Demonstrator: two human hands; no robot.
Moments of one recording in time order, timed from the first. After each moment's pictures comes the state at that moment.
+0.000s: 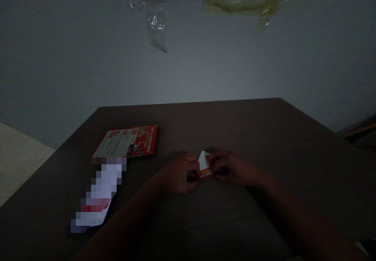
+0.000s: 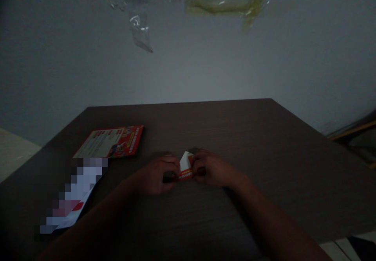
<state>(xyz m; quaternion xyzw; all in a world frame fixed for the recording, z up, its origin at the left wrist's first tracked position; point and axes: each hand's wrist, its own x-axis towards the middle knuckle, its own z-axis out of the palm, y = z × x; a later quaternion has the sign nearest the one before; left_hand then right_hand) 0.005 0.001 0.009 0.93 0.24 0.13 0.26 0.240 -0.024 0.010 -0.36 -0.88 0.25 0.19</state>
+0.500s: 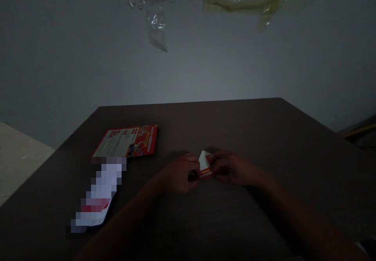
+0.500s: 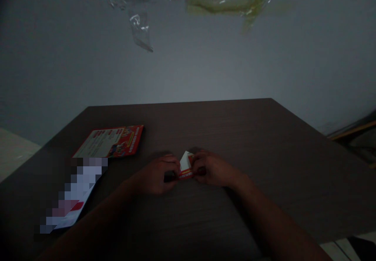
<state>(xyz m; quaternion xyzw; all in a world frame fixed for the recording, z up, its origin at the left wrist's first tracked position) 0.008 0.000 0.015 0.93 0.25 0.12 0.25 0.240 -0.024 0.011 -0.36 -0.88 0.25 0.19</state>
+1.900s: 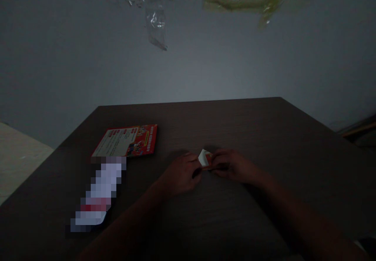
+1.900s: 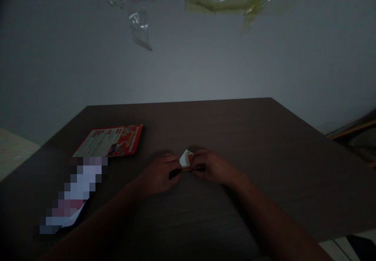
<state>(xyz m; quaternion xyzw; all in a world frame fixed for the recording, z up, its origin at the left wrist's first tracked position) 0.019 -0.007 0.006 0.94 0.30 0.12 0.15 0.242 -0.021 0.003 -0.37 -0.86 0.25 0.23</state>
